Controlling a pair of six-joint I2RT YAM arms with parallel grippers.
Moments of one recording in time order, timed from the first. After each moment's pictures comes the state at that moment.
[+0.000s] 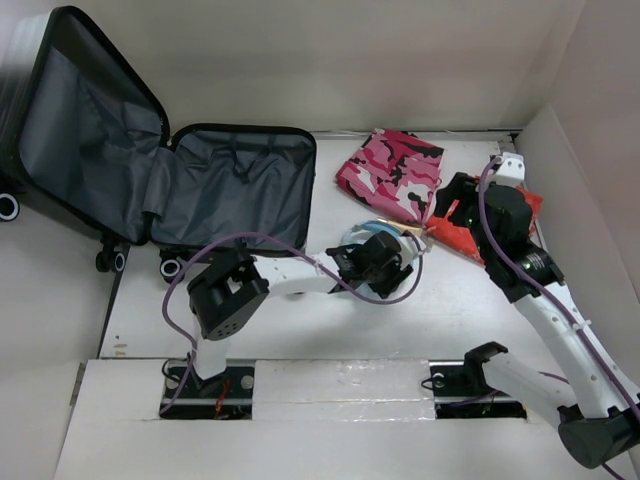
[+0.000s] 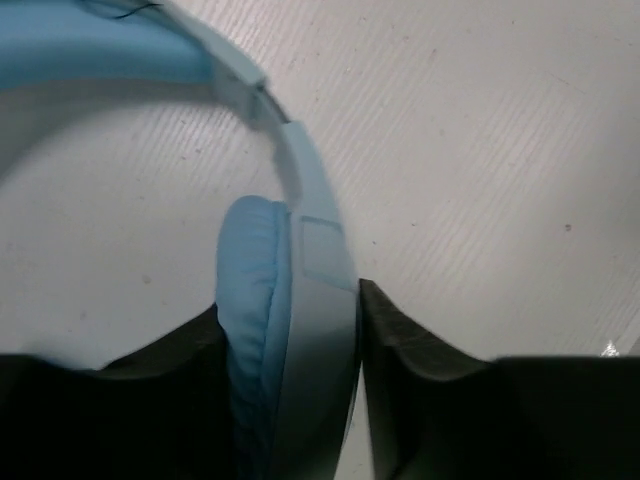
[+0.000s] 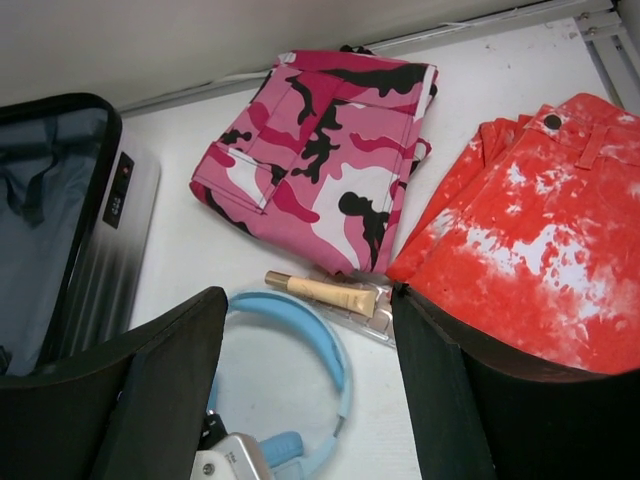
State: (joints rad) left arm -1.09 1.87 1.23 -0.12 0.01 -0.09; right arm 0.37 0.89 1.00 -0.35 0.36 0.34
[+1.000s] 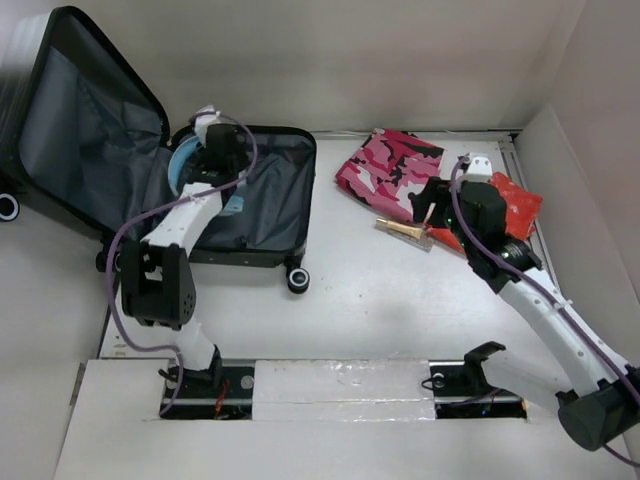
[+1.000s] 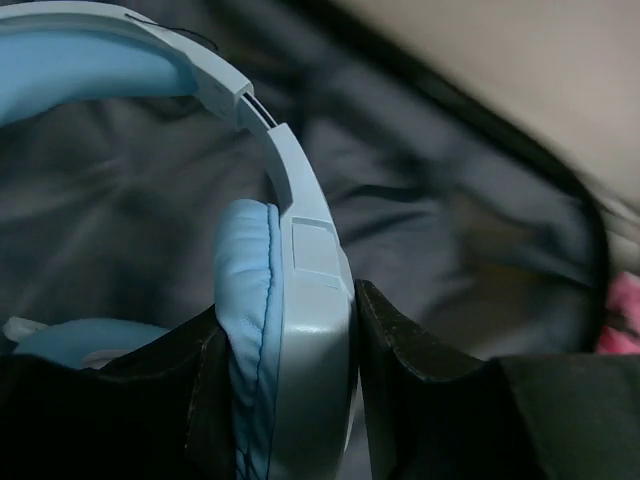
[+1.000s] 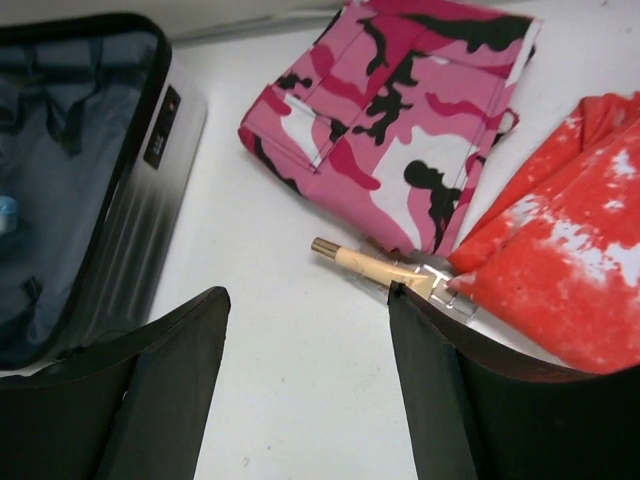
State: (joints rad) left arm -0.21 1.65 1.35 -0.12 -0.35 -0.50; right arm 0.42 0.97 0.96 -0.28 0.24 0.34
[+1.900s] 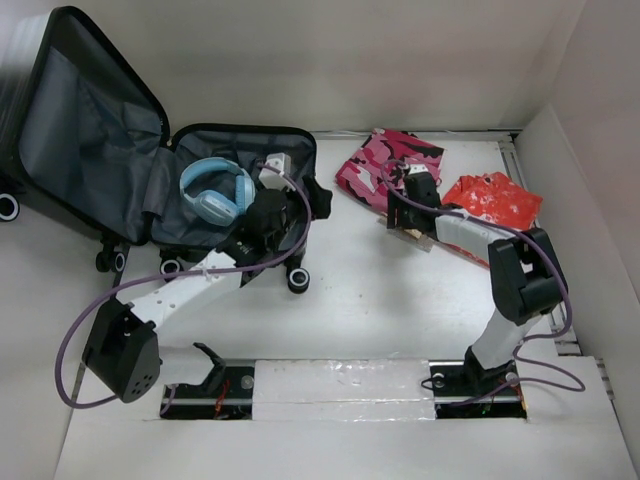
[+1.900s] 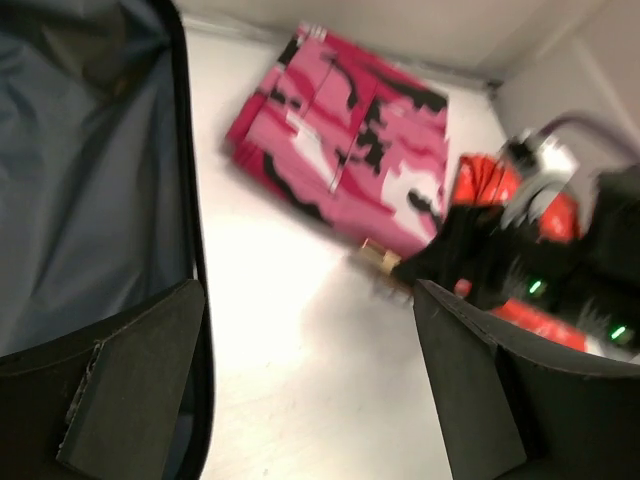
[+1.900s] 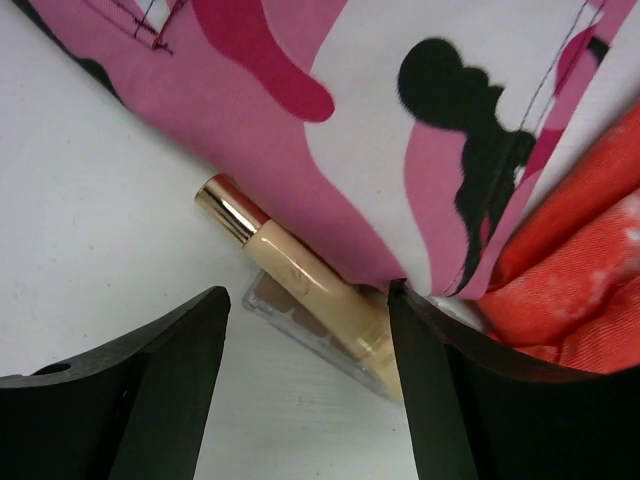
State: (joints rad) left arm -0.67 1.27 0.90 0.21 -0.27 -0.53; right arm 0.35 1.73 1.06 -0.12 0.17 0.25
